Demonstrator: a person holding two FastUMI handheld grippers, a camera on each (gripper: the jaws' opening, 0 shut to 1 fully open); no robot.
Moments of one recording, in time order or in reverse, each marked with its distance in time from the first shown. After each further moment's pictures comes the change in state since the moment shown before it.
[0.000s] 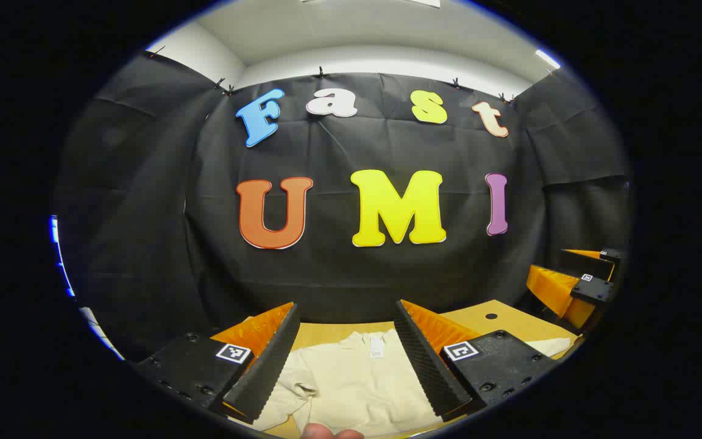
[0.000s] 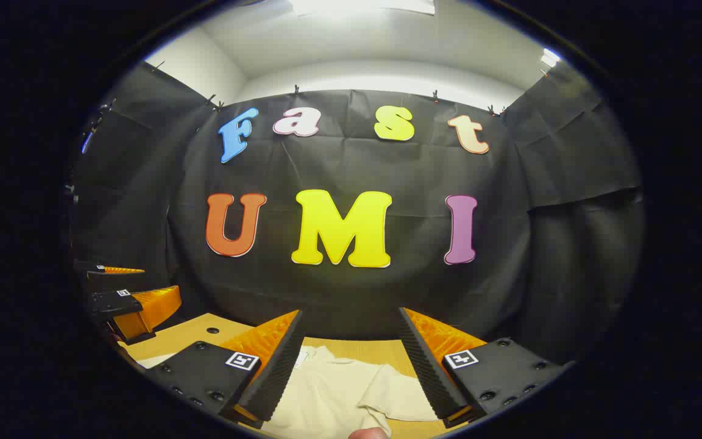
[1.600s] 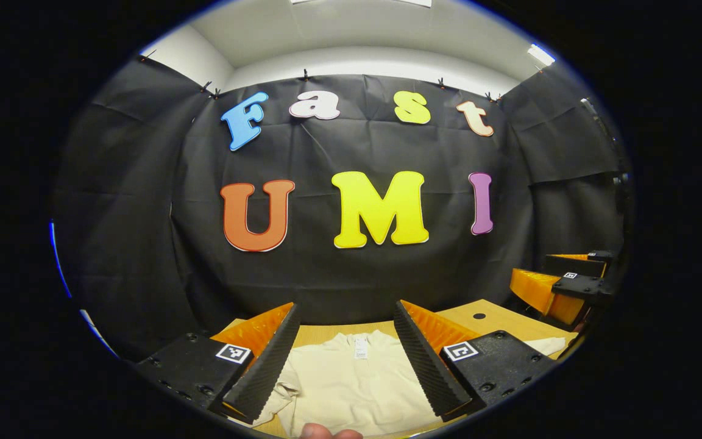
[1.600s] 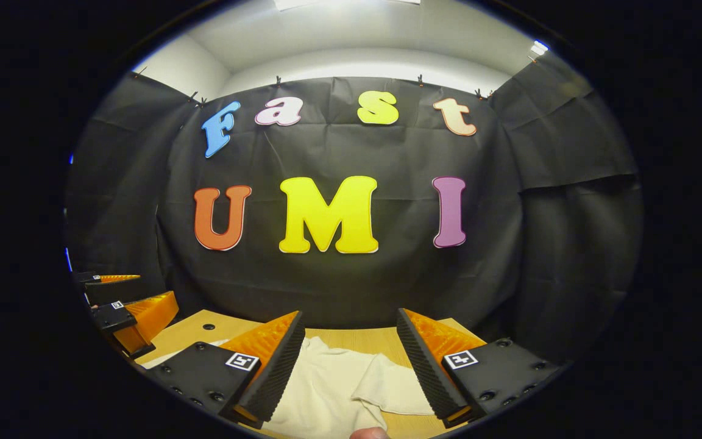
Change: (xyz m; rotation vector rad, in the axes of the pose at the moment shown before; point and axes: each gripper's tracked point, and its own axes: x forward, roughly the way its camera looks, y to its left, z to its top) left arm -0.003 -0.032 -0.010 0.028 0.007 -0.029; right arm 0.007 -0.033 -0.012 0.058 0.077 -0.020
